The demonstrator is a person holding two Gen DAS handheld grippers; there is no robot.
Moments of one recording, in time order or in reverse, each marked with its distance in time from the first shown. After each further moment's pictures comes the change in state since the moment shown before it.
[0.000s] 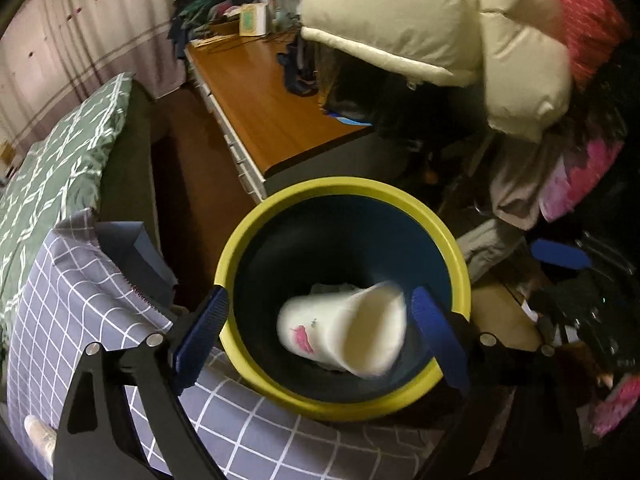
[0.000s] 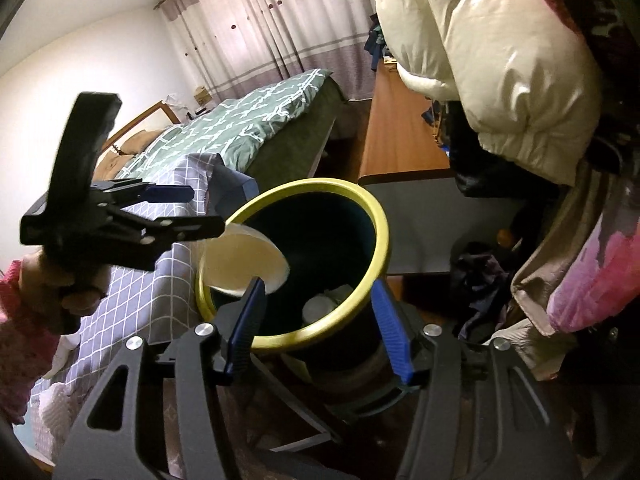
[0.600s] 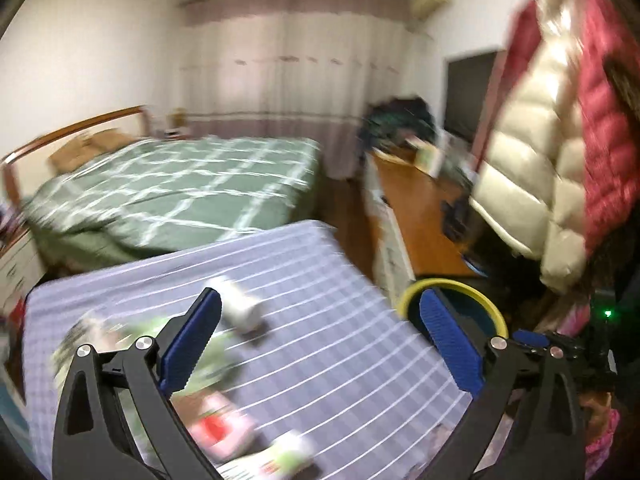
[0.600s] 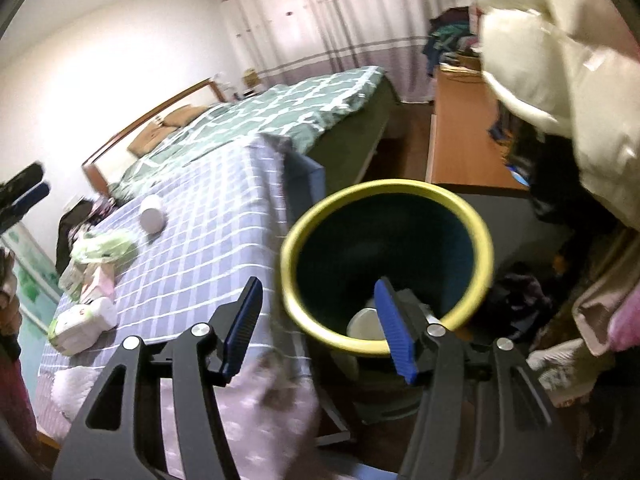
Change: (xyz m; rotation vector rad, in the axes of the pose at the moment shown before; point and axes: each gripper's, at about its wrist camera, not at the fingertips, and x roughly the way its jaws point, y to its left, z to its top) left arm -0.263 0.078 -0.200 -0.541 -0.493 0.414; right arm 0.012 0.095 0.001 -0.167 0.028 0.139
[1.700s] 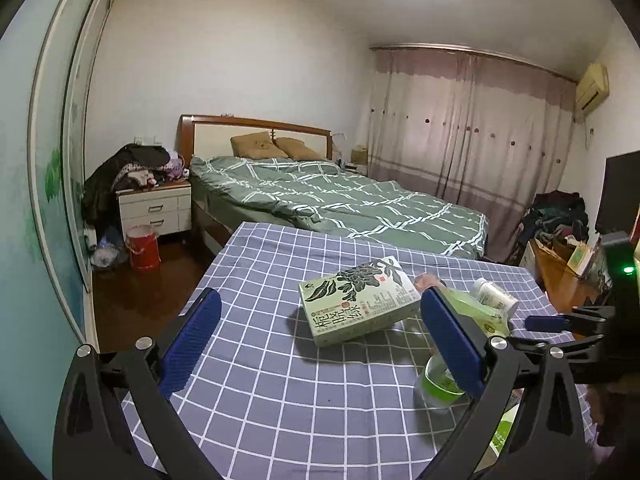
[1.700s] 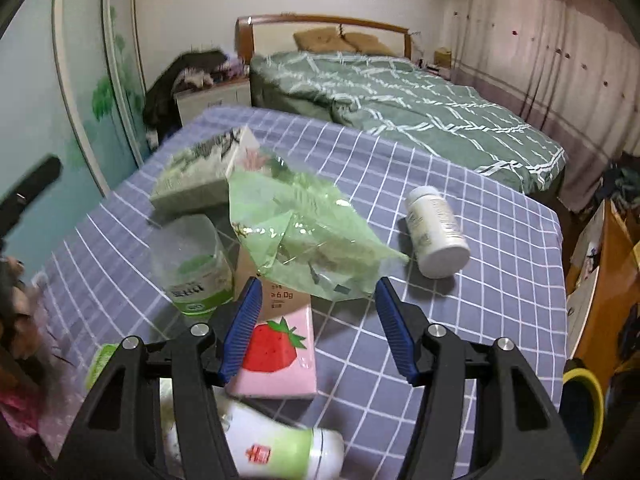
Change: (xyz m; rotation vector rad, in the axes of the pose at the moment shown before) left arm -0.096 0.200 -0.137 -0.311 -0.220 0.530; right arm 0.139 0.321 0.009 -0.697 0.187 0.224
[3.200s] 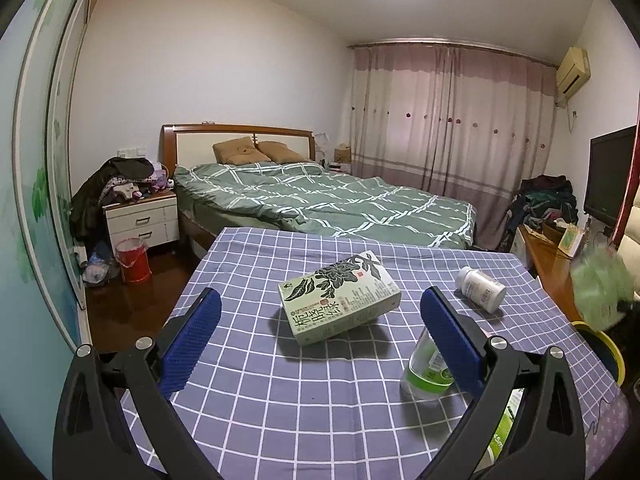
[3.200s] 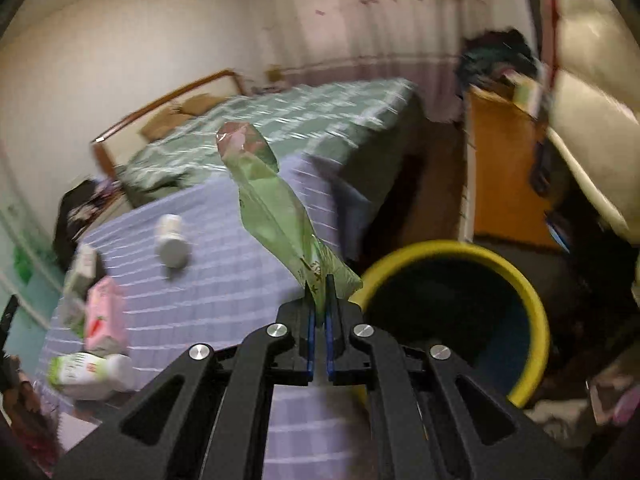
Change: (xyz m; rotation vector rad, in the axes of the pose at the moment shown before) left arm -0.012 -0.021 0.001 0.061 -0.003 -0.041; right arm -0.137 -0.218 -0.161 0.660 -0.147 -0.277
